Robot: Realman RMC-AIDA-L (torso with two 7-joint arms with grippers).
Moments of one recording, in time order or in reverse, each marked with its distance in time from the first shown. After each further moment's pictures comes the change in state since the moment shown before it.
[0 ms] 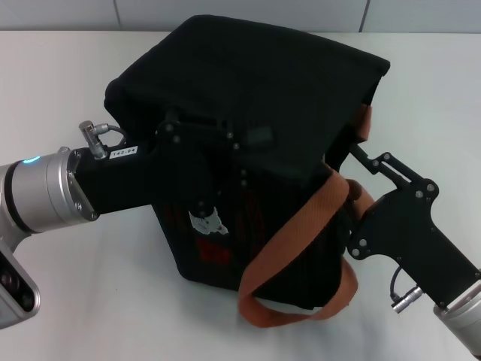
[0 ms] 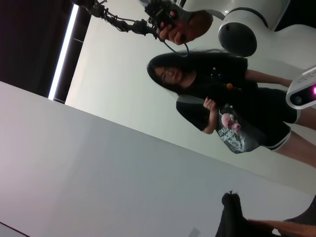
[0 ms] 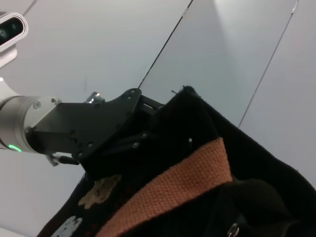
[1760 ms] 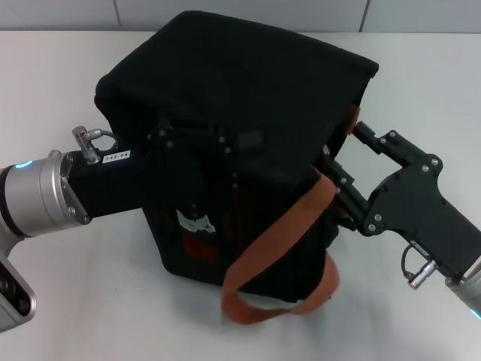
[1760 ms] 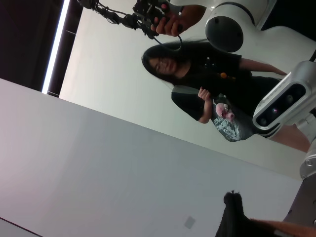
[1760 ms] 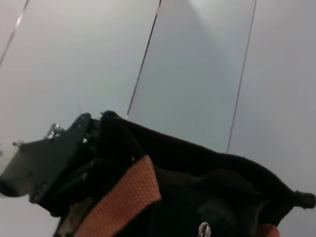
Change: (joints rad) left arm 0.023 0.000 0.006 0.026 0.000 -0.008 0.012; right arm 0.043 0.000 -0.031 -0.133 0.035 0.008 0.412
